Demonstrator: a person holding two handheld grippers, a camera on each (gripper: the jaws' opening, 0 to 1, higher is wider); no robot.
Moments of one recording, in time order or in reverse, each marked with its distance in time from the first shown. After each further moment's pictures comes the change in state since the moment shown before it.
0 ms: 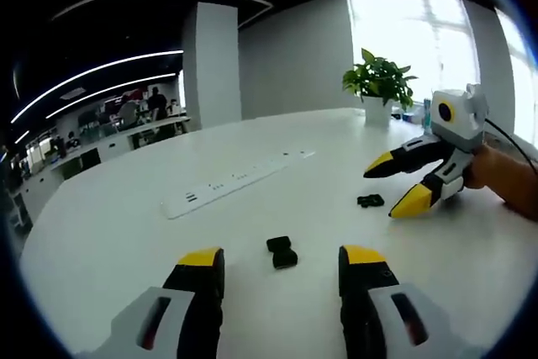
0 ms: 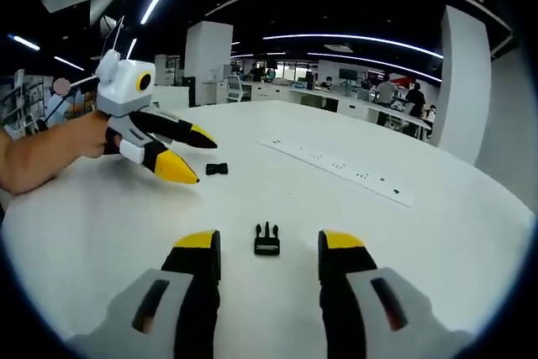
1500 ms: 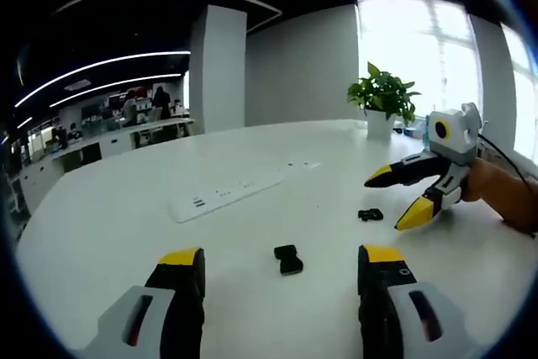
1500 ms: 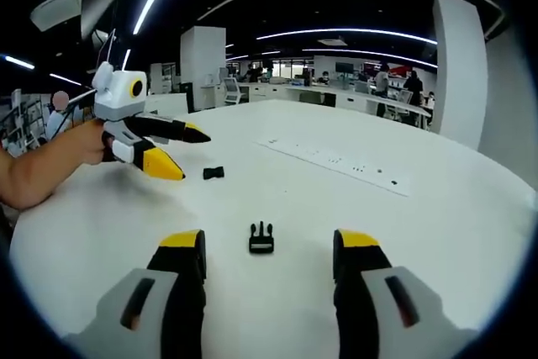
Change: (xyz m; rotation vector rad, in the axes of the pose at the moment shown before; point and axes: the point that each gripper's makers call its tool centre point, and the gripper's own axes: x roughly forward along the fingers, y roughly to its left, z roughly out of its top) left arm -0.004 0.006 0.014 -0.052 -0.039 -0.009; right arm -0.006 -0.005 0.000 0.075 0.004 0.021
